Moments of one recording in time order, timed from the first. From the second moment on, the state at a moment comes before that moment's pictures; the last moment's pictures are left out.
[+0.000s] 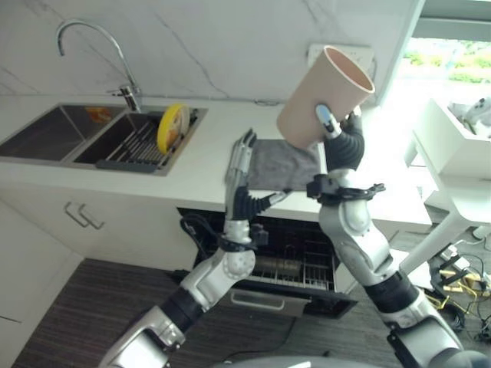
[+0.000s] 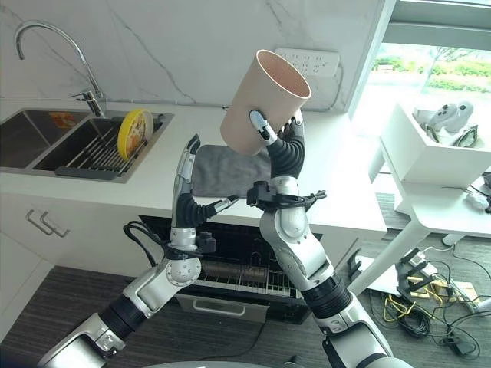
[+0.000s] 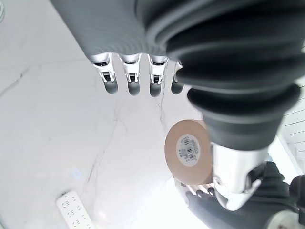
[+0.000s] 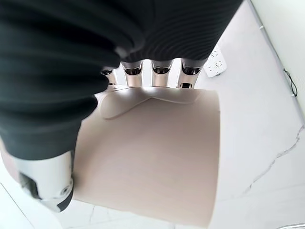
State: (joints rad) left arm -0.32 0.33 -0.62 0.12 0.41 -0.31 0.93; right arm -0.46 -0.24 0.41 -0.20 0.52 -0.21 -0.58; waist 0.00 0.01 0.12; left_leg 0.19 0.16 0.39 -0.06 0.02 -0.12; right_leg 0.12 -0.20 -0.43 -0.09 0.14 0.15
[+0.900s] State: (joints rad) left arm -0.30 0.51 -0.83 0.38 0.33 -0.20 -0.14; right arm -0.29 -0.40 0.30 -0.12 0.67 -0.26 -0.27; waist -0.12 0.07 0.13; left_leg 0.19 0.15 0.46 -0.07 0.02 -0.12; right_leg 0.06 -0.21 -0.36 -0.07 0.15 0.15
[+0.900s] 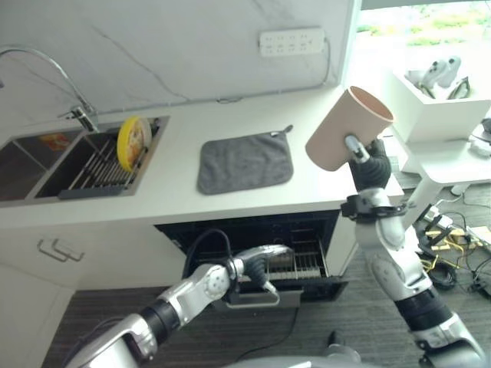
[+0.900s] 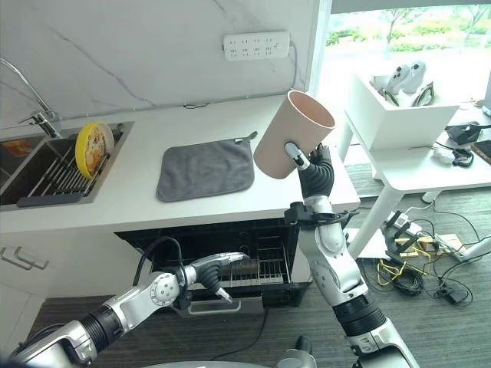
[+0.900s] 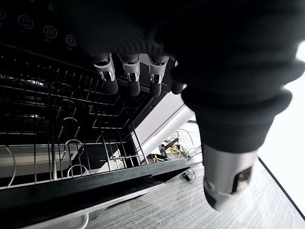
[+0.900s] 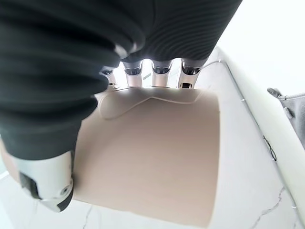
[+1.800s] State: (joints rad) left arm -0.15 0.49 -0.64 0.75 0.58 -0.28 0.19; right arm -0.12 -0.66 0.34 0.01 0.13 -0.39 0.25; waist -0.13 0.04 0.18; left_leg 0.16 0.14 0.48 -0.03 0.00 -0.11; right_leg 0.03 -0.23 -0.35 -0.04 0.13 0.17
